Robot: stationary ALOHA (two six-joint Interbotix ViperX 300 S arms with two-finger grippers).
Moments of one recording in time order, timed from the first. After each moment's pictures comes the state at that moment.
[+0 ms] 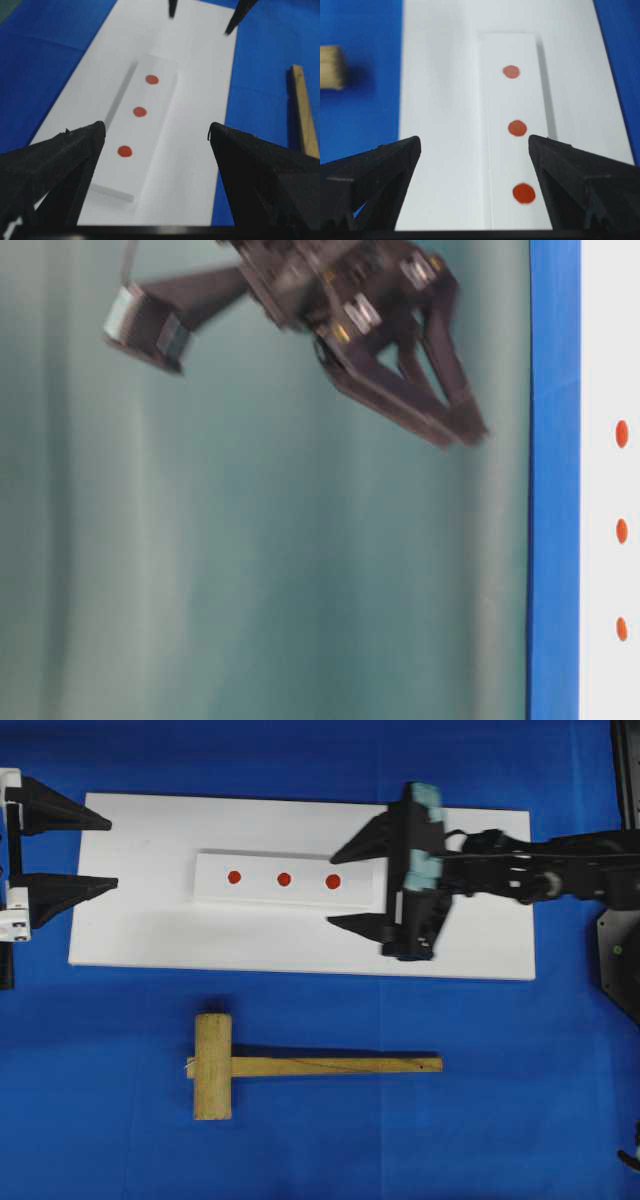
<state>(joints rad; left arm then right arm) 0.17 -0.93 1.19 -0.01 0.03 -0.10 -0.09 -0.20 0.75 0.76 -0.04 -0.63</state>
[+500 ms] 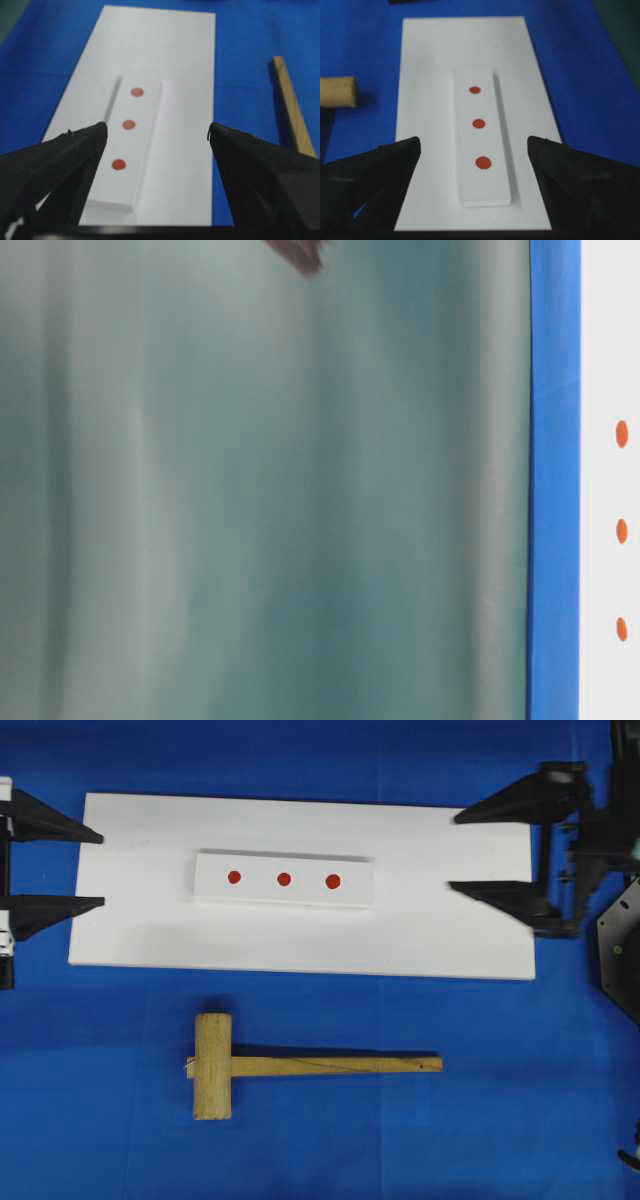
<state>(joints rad) 0.11 -1.01 1.21 -0.01 0.03 0.04 -0.19 -0.79 1.06 0.75 0.02 -0.64</state>
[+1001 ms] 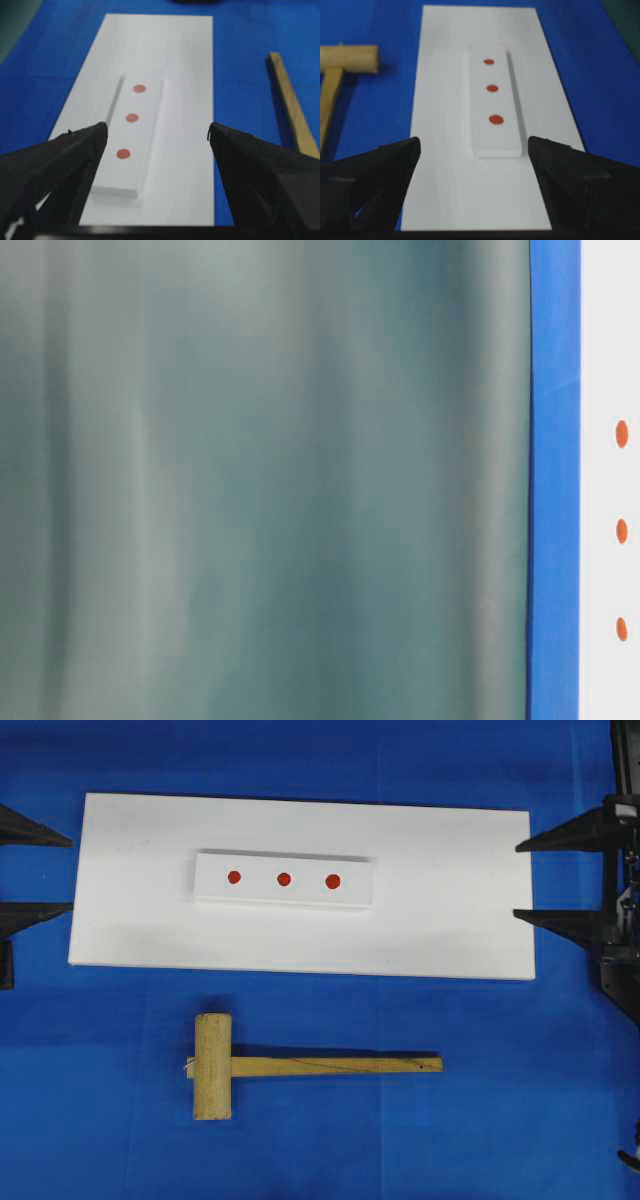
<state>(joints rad) 0.11 -1.21 1.29 -0.01 0.09 0.06 -0.20 -1.12 1.30 0.73 0.07 -0.65</state>
